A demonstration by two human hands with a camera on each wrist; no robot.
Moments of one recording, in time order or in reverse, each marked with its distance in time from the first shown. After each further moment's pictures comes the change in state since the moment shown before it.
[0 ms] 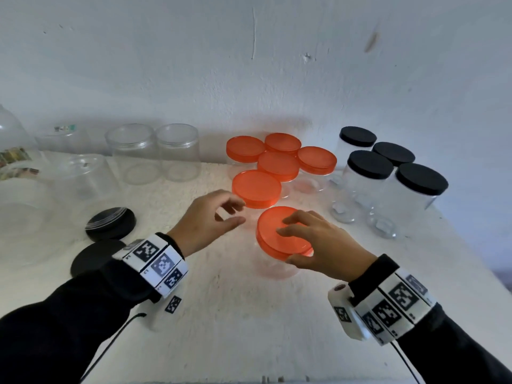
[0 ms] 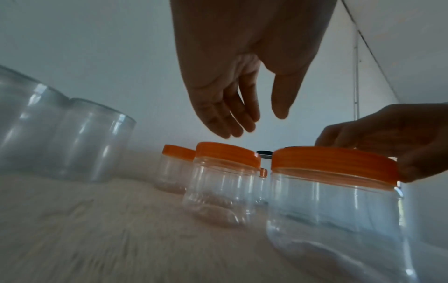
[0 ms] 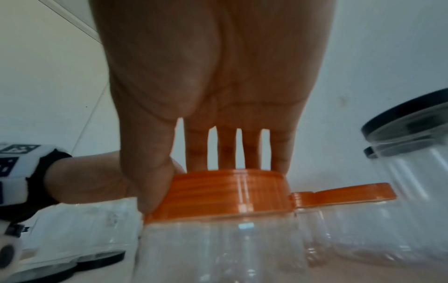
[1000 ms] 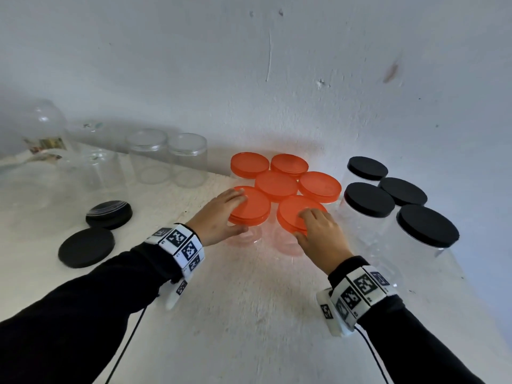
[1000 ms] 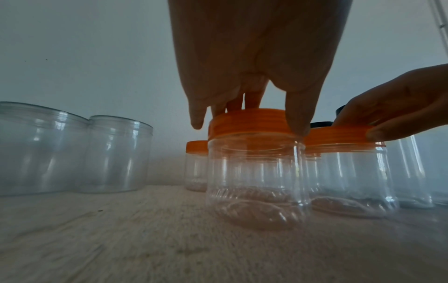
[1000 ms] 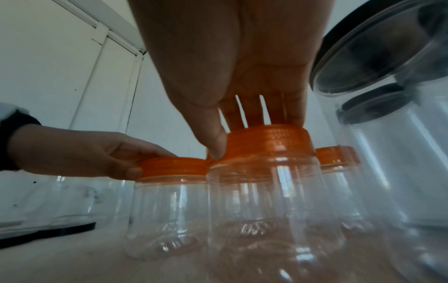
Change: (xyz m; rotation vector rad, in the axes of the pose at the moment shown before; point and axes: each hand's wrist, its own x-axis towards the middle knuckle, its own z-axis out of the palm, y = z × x) left_hand 0.052 0.001 0.051 0.434 -0.083 -0.170; right_hand 0.051 0.093 0.003 -0.090 0.226 0.088
